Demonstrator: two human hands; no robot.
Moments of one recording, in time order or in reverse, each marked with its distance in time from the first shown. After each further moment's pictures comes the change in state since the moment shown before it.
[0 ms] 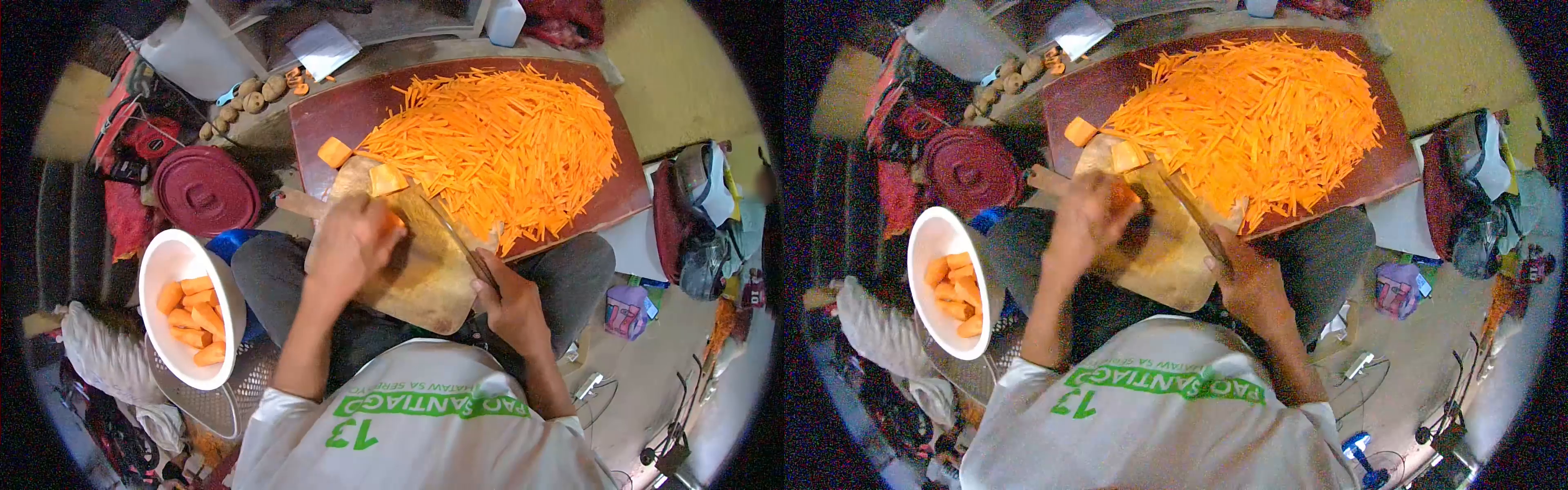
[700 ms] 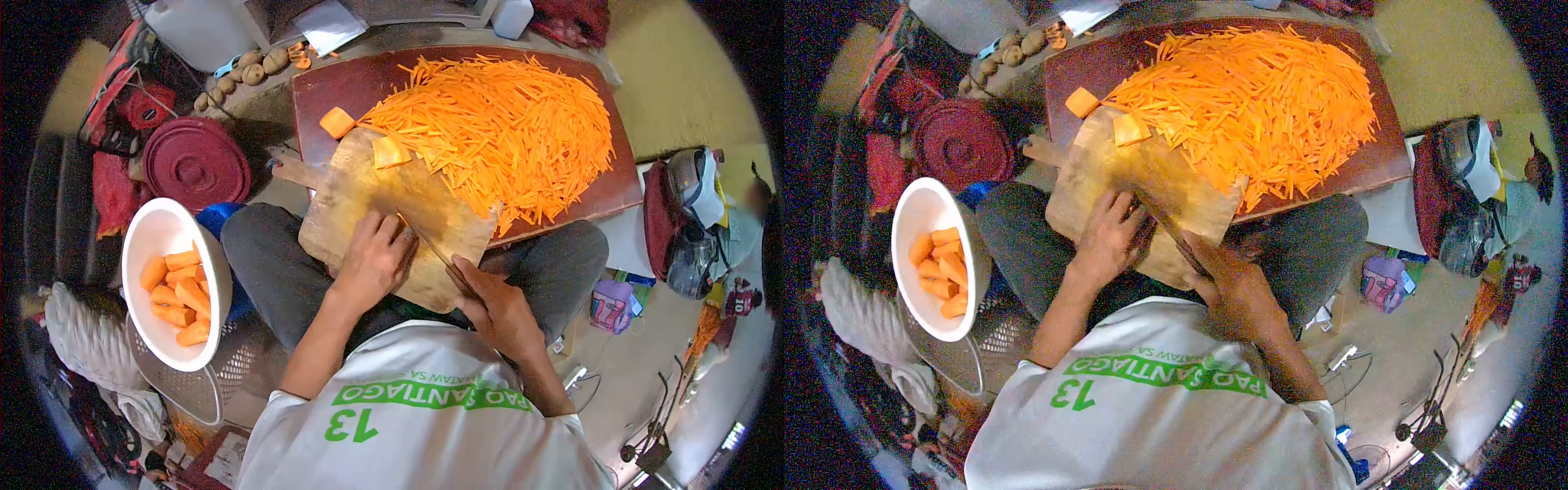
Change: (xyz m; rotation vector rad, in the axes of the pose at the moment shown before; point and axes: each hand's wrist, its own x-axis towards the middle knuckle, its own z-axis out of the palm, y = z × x) left_hand -0.063 0.023 0.039 -0.105 0.047 0.160; right_hand -0.027 -0.026 0.004 0.024 -0.176 -0.102
